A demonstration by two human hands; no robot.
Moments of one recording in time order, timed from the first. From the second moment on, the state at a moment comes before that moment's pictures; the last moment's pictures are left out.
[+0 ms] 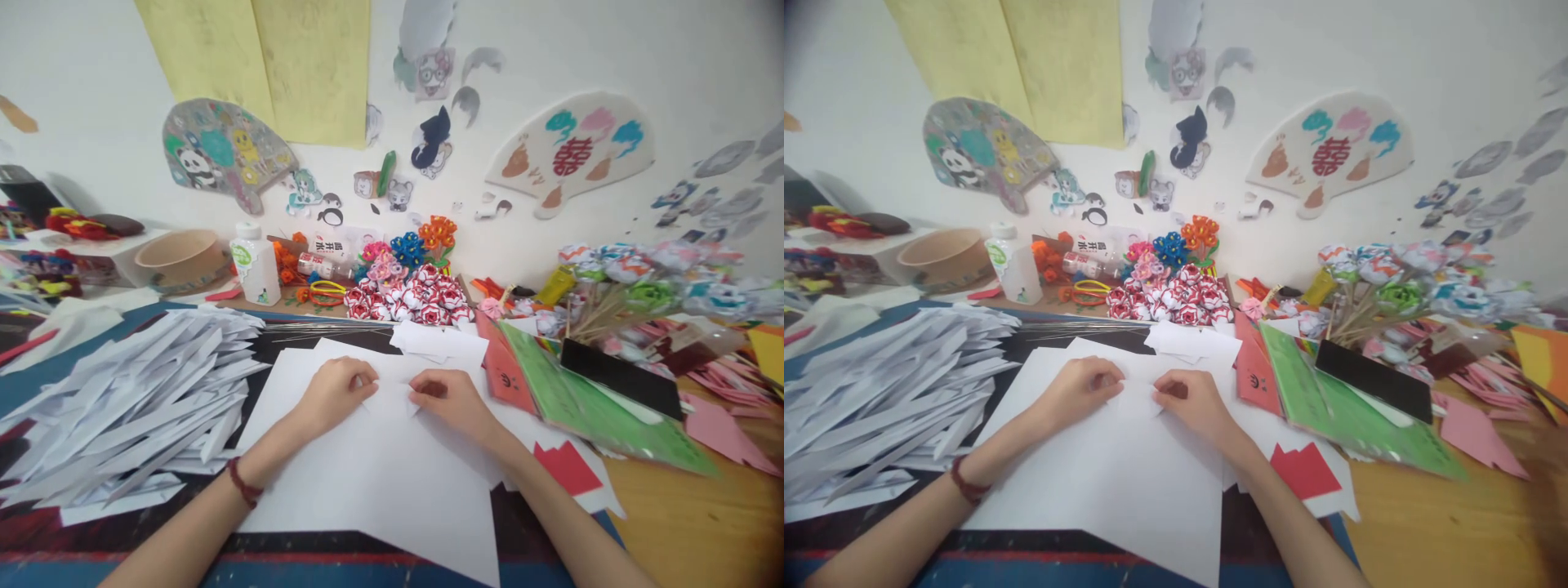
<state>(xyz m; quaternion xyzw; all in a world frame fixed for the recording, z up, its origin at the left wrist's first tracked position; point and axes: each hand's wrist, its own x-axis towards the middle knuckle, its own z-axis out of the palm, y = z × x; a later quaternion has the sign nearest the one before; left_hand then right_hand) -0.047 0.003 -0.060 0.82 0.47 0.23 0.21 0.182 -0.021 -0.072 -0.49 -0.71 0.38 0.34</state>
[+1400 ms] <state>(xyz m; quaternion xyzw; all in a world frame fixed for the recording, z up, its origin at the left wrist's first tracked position) -0.038 -0.020 -0.065 0.90 0.40 0.18 0.00 0.177 -0.034 -0.083 -0.41 -0.86 -0.05 0.29</state>
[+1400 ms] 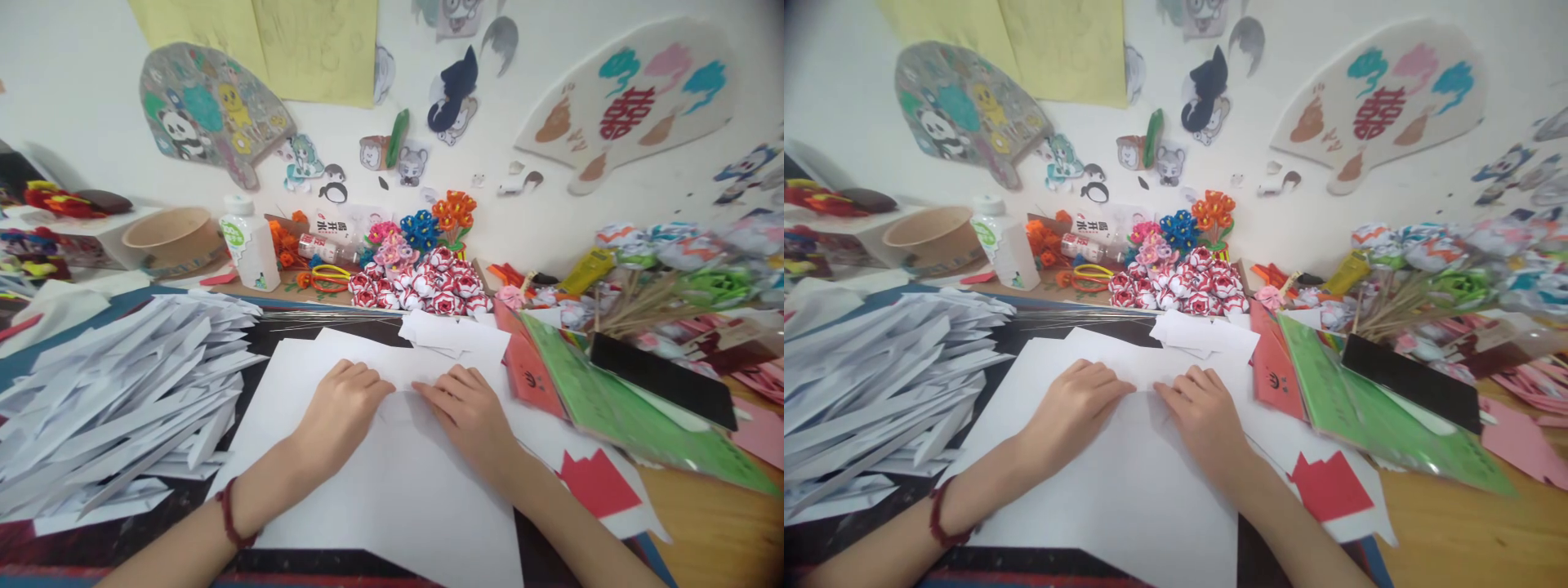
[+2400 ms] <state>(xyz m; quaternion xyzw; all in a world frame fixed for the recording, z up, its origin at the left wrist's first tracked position) -0.028 -0.031 -0.051 0.93 0.34 0.07 -0.11 0.176 -0.036 -0.078 -0.41 -0.88 -0.03 0.26</state>
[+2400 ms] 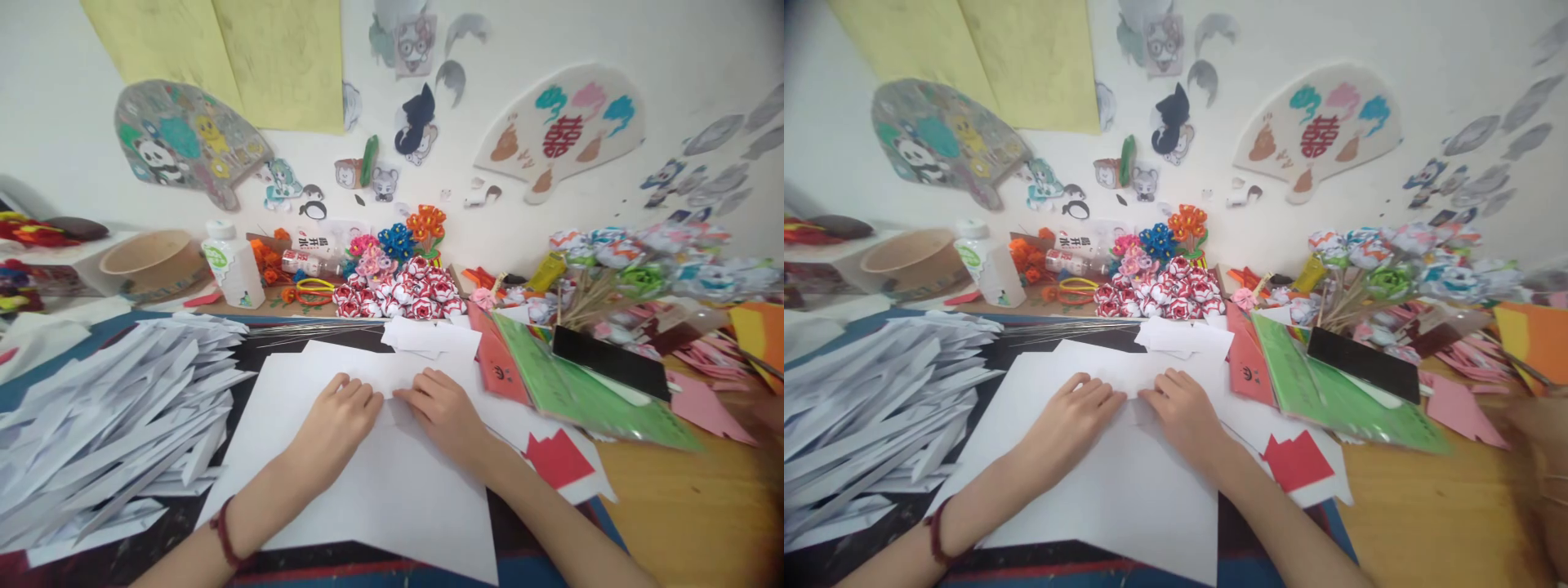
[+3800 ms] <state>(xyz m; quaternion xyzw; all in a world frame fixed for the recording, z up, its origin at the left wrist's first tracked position) -0.040 -0.028 -0.065 0.94 0.29 0.11 -0.10 0.174 -0.039 -0.080 -0.37 -0.90 -0.09 0.21</state>
